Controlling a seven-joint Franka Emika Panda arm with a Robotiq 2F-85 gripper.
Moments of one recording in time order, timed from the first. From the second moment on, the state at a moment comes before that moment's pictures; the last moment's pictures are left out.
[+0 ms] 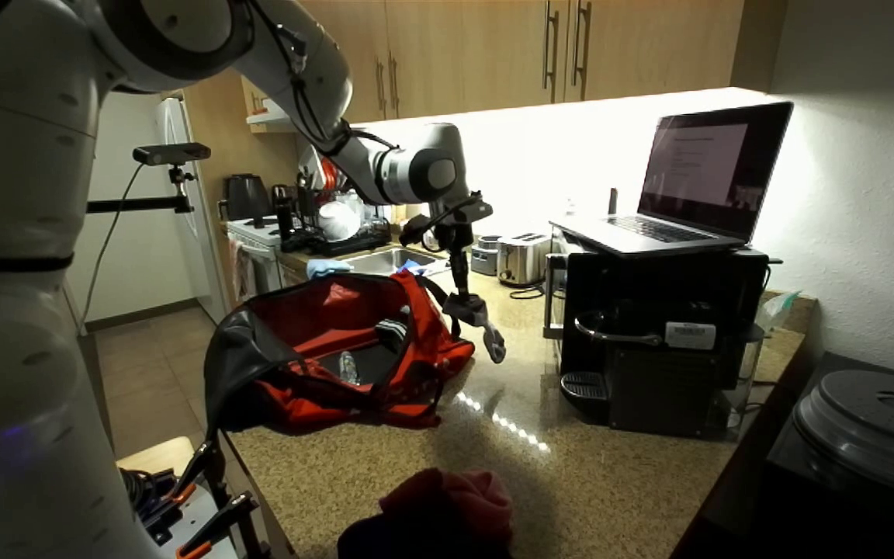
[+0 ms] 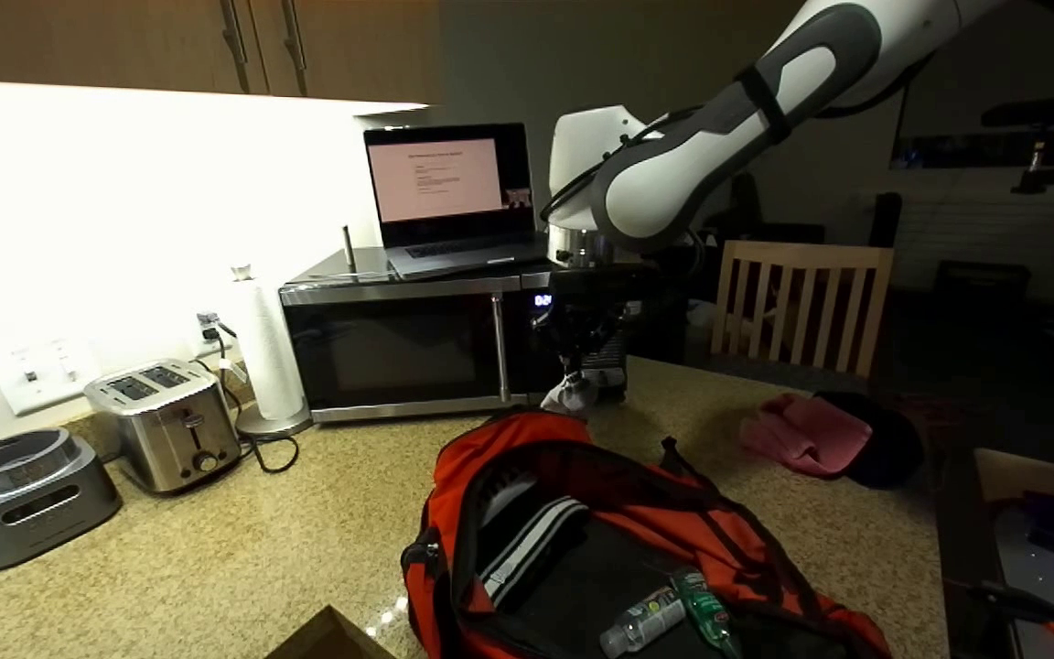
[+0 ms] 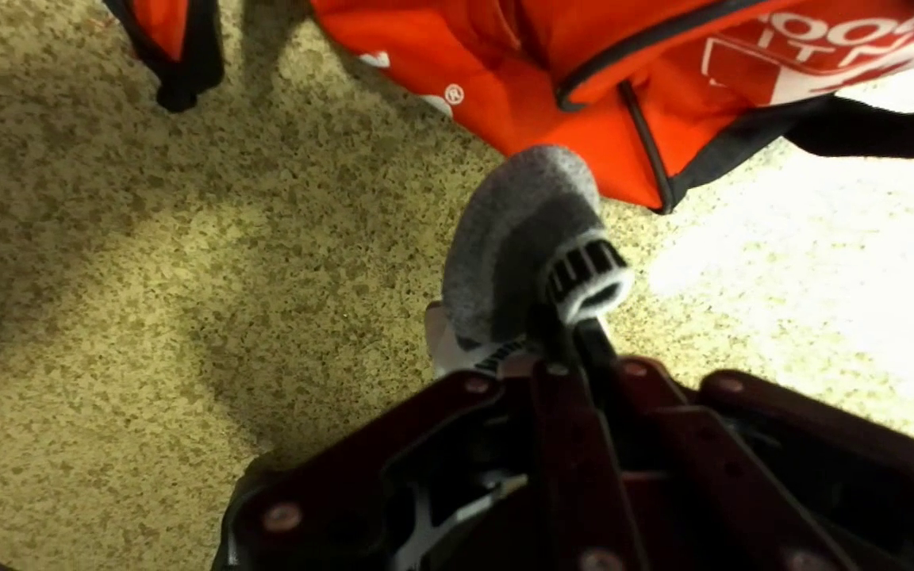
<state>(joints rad) 0.15 0.36 -0.01 -1.86 -0.10 2.33 0.98</state>
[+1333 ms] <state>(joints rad) 0.16 0.34 -0.01 -1.79 -0.11 2.13 0.87</state>
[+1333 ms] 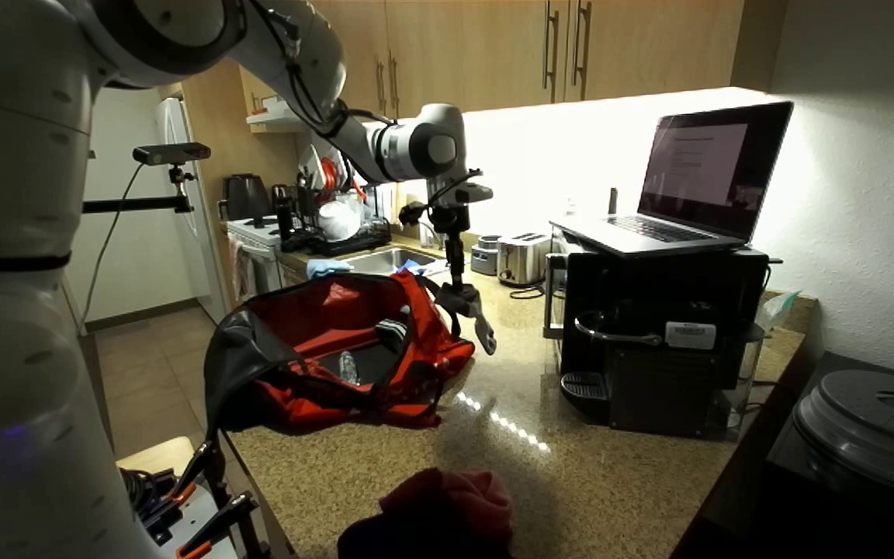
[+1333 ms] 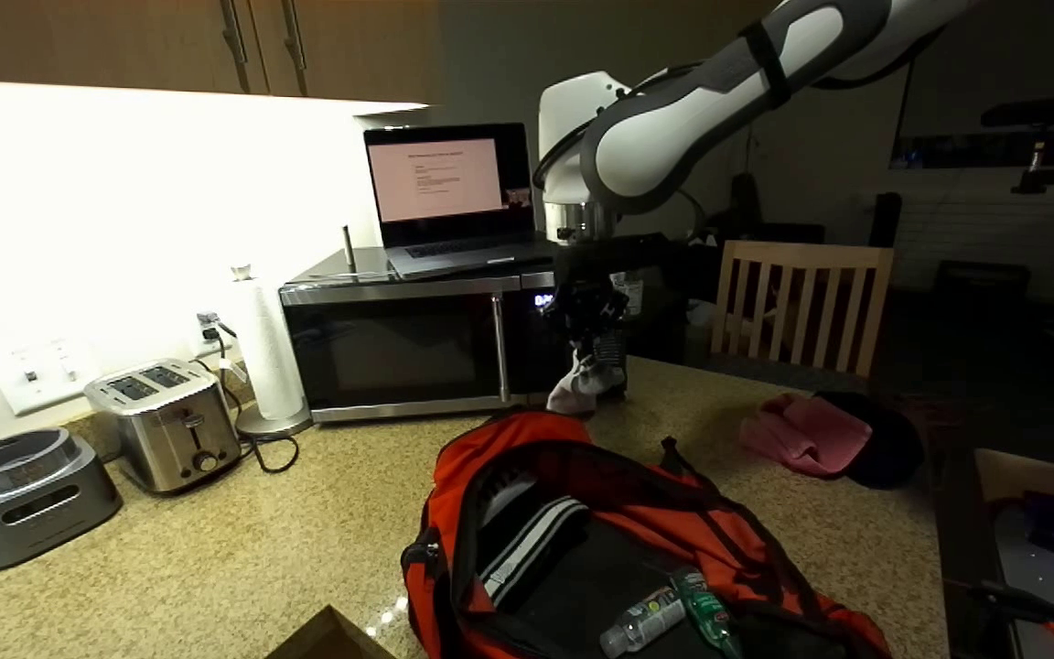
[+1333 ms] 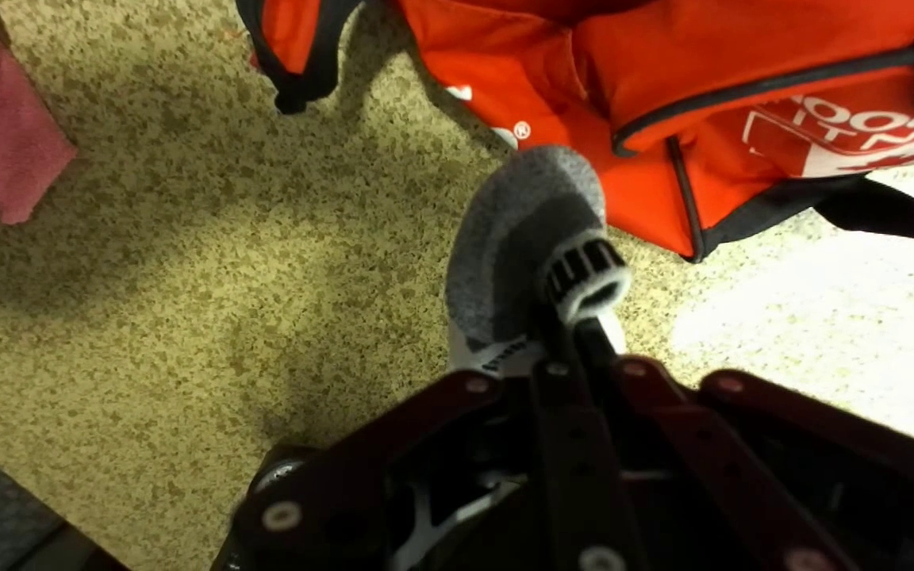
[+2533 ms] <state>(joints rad) 0.16 0.33 -0.05 -1.79 -0.11 2.13 0.87</state>
